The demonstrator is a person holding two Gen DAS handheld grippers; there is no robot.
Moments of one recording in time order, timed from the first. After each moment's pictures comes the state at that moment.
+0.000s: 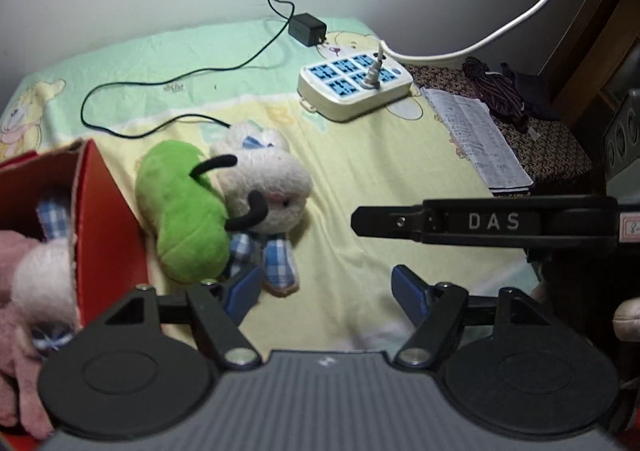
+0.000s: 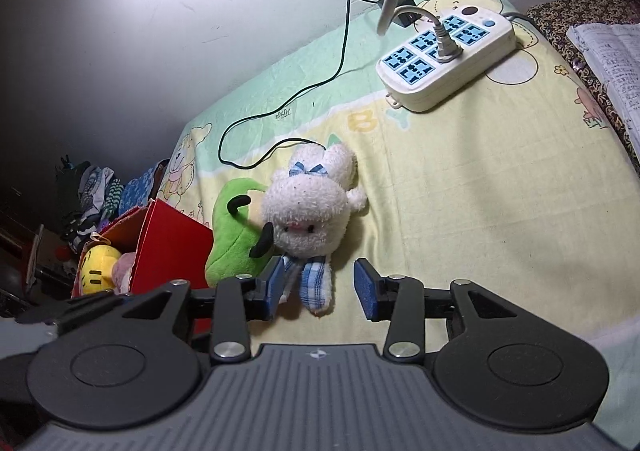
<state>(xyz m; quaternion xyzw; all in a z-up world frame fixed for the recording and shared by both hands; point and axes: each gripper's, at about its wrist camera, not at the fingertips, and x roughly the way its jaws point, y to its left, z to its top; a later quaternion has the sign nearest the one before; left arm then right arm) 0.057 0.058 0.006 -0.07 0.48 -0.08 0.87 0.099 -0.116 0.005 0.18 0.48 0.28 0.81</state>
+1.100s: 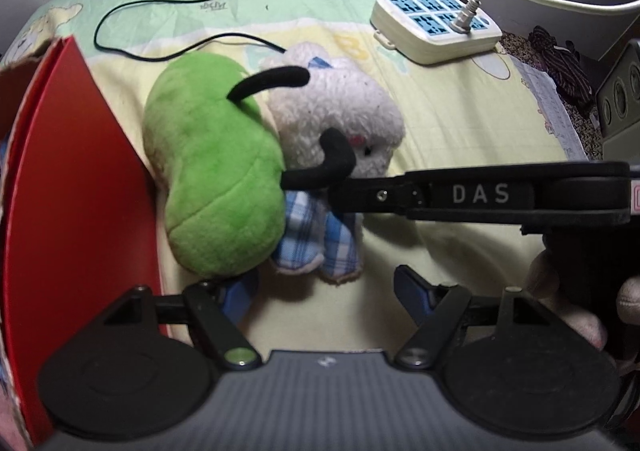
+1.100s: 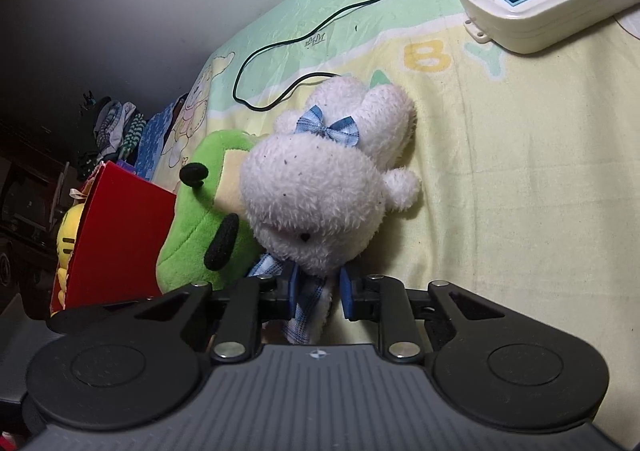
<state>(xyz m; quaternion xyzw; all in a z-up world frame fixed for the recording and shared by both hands) 0.096 0.087 -0.059 -0.08 0.55 -0.03 0.83 0.161 -0.061 -0.069 0.15 0.53 0.38 0.74</state>
